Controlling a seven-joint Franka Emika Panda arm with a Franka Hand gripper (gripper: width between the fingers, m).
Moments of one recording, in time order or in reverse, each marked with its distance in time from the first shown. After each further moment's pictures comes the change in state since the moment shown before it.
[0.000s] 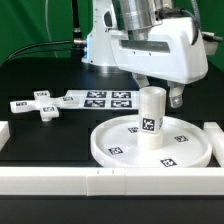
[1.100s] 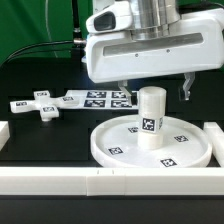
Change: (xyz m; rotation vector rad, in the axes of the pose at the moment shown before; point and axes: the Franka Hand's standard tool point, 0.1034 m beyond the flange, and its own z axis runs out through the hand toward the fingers) arm 0.006 -0.003 -0.001 -0.076 0.012 -1.013
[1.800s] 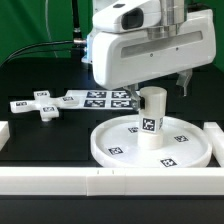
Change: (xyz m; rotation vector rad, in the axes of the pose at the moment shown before) arm 0.002 -0.002 0.000 -0.042 -0.014 -0.556
